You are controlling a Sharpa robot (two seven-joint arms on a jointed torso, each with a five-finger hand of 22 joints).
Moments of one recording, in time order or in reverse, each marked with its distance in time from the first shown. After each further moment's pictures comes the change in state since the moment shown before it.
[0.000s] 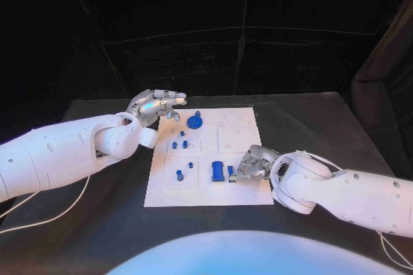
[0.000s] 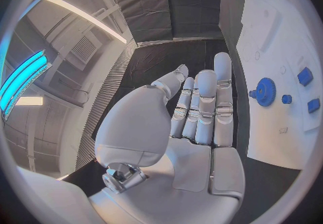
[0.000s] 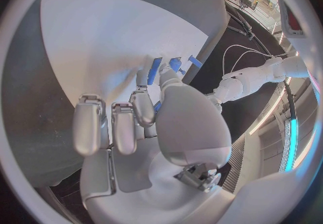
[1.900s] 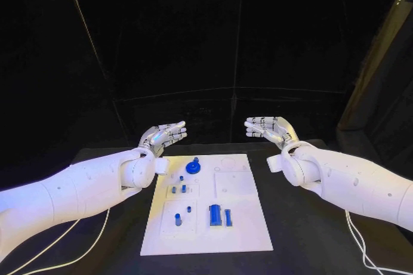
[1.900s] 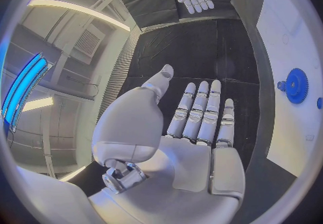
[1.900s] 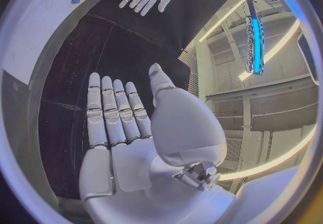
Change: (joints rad) left arm -0.038 0.189 0.003 -0.265 0.158 -0.078 0.064; left_hand -0.216 -0.005 -0.110 0.052 -0.022 -0.139 -0.039 -0.118 -0.029 -0.074 0.037 -0.408 -0.035 -0.428 0.114 -0.895 -0.478 0.001 -0.840 0.128 -0.527 -0.551; right arm 0.144 0.216 0.034 -0.679 1.003 -0.052 1.077; right_hand -0.011 0.074 0.009 -0.135 -0.044 -0.293 0.115 -0.160 -0.289 -0.531 0.155 -1.103 -1.190 -0.524 0.189 -1.467 -1.155 0.102 -0.574 0.179 -1.290 -1.177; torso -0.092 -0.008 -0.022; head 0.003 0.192
